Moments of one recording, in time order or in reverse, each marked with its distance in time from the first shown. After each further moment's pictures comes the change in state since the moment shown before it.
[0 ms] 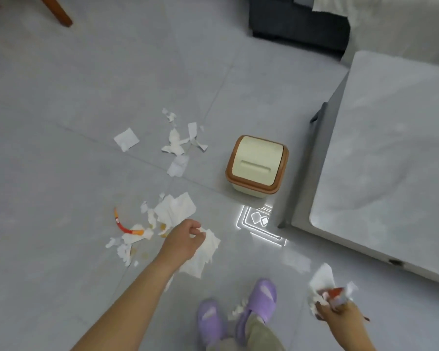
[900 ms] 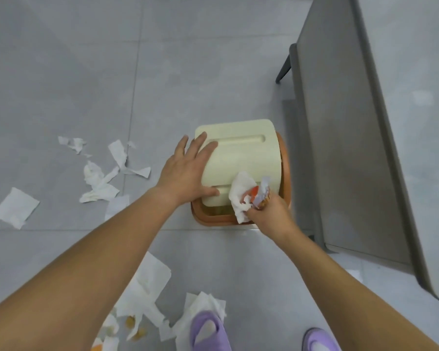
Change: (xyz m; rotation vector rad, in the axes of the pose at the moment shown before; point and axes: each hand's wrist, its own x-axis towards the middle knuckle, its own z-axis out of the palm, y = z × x) left_hand 0.405 0.104 0.081 0.963 -0.003 0.914; right_hand 0.312 -0.169 0.203 0.159 -0.040 -0.221
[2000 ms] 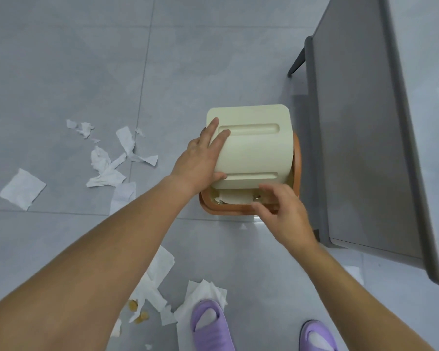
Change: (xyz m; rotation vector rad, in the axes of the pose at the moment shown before) left_hand -0.006 0.008 -0.003 -0.096 0.040 -0.012; right_hand -0.028 0.016 0.000 -0.111 0.164 -0.297
